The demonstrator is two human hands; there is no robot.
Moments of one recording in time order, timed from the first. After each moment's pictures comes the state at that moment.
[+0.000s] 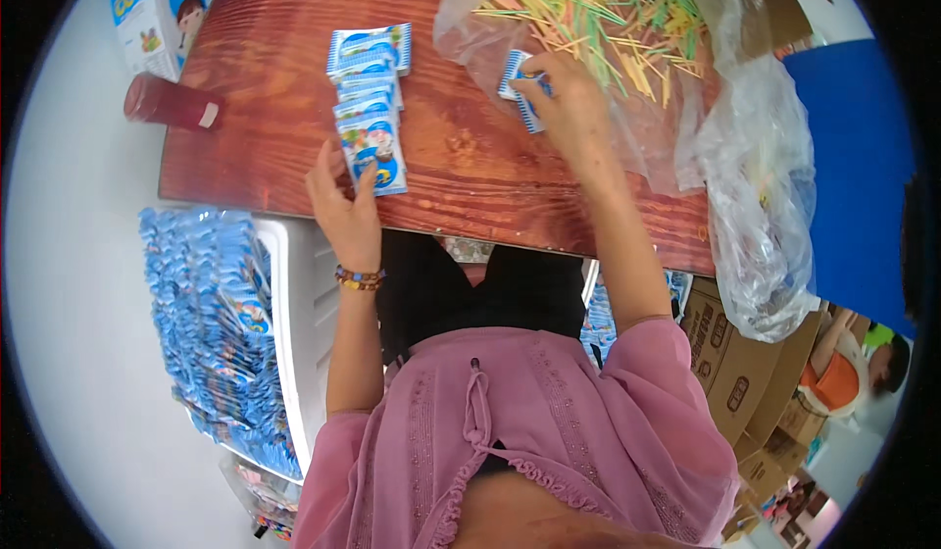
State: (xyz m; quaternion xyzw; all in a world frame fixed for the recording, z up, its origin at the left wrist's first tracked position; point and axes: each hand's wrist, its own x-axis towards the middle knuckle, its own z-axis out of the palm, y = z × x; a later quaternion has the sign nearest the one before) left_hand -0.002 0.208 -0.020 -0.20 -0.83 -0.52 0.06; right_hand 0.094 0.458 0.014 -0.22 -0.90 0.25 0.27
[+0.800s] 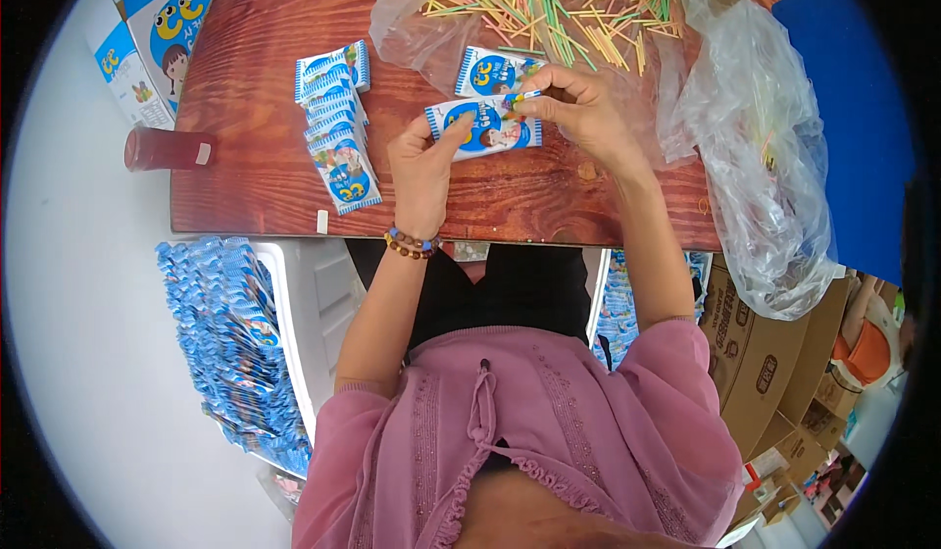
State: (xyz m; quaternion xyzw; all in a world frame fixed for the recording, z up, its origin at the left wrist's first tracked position) left_hand 0.047 0.323 0.001 -0.21 -0.59 -0.73 -0.28; right_hand 0.161 0.492 0.019 -0.14 -0.69 0.69 0.16
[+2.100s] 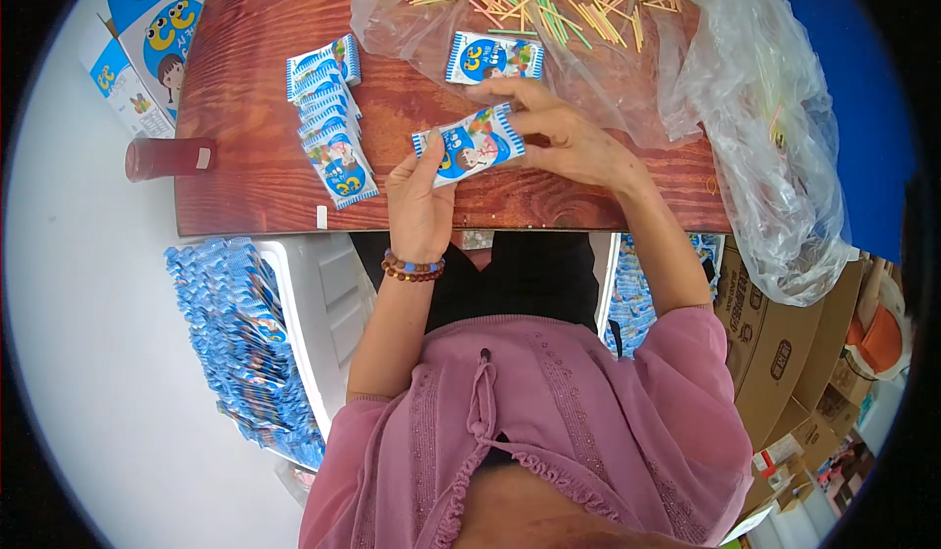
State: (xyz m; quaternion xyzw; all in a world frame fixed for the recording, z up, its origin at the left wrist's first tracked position) left_hand 0.071 0.297 -0.006 0.01 -0.44 -0.80 -0.41; right_hand 0.177 0.470 0.008 0.03 -0.83 0.54 0.14
